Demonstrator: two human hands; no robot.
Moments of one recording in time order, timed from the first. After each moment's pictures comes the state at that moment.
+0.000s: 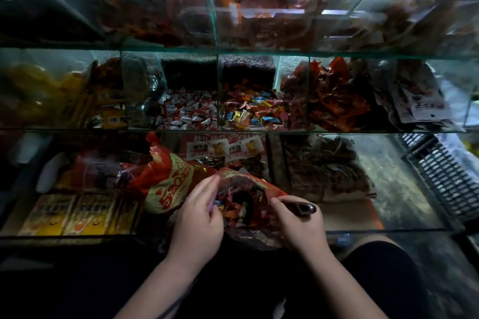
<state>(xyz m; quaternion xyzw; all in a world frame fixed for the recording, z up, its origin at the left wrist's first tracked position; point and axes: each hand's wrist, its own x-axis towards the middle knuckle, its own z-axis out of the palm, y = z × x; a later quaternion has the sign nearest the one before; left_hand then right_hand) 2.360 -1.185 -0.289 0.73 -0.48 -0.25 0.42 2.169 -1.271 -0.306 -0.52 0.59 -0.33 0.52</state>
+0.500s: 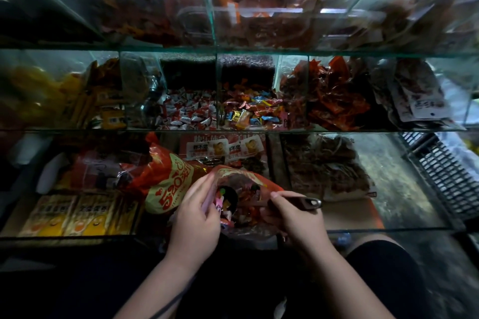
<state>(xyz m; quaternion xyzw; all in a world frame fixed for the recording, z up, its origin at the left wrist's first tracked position) 2.358 -1.186 -0.283 0.72 -0.42 -0.29 0.47 2.172 -1.278 -0.305 -0.46 0.57 -0.34 0.60</state>
